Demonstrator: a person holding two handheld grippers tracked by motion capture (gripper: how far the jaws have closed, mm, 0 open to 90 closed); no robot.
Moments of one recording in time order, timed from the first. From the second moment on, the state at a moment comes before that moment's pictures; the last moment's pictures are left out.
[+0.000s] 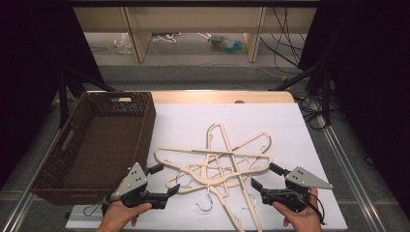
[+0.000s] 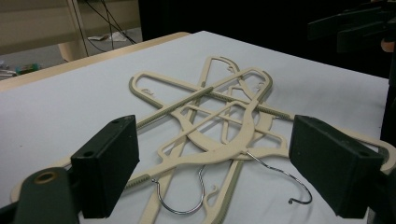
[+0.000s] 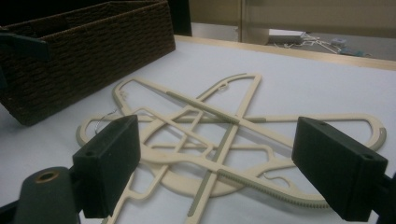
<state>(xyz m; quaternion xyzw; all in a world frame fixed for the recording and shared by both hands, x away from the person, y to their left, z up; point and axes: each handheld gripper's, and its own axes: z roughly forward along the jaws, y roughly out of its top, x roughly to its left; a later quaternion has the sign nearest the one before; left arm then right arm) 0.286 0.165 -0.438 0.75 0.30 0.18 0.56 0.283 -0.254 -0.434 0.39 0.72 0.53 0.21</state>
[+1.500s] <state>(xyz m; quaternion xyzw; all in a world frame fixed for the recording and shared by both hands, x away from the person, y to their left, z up) 0.286 0.164 -0.440 0.76 0.30 0.17 0.55 0.381 -0.224 -0.453 0.22 0.93 0.28 0.13</state>
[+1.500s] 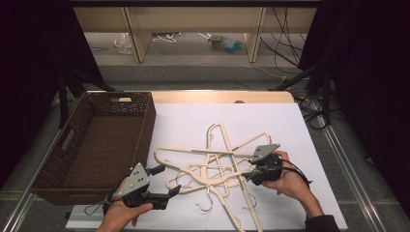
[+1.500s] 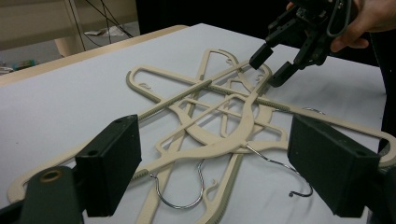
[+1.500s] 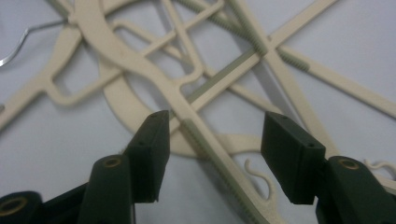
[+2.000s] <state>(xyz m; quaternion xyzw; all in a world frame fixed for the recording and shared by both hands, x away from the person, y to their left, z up) 0.287 0.163 -0.441 0.76 0.30 0.17 0.55 0.393 -0.213 -0.462 0.14 0.96 0.23 0.09</state>
